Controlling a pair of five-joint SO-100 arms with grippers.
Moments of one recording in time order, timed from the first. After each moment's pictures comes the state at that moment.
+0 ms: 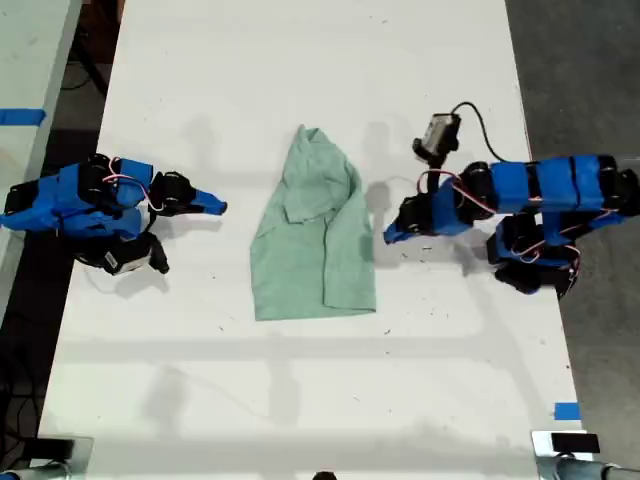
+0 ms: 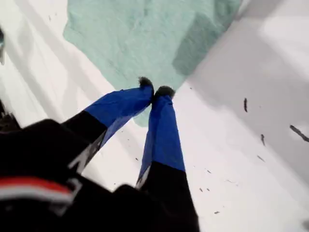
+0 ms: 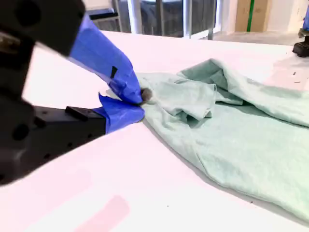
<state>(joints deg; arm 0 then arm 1) -15.3 206.3 183.9 54.4 5.0 4.6 140.2 128.6 64.2 -3.6</state>
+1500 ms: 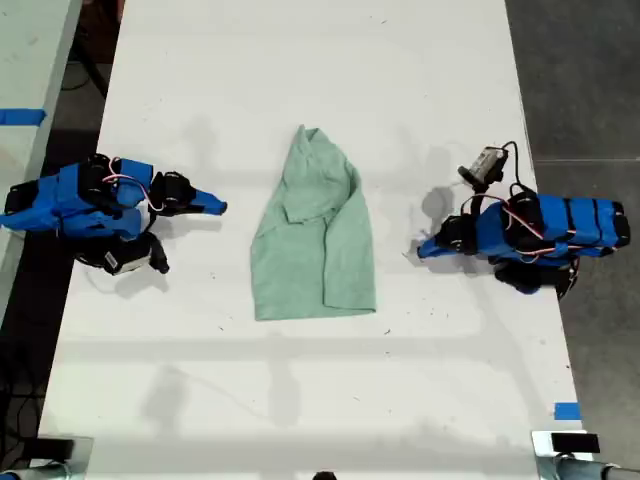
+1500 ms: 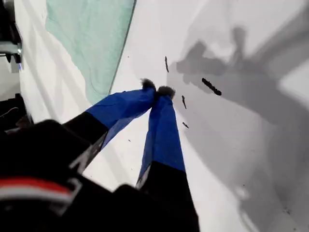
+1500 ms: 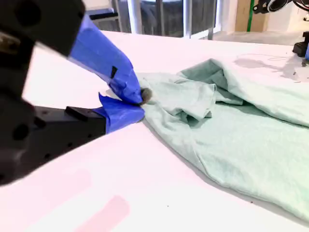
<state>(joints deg) -15.3 206.3 183.9 54.4 5.0 4.0 199.8 175.3 73.6 2.4</state>
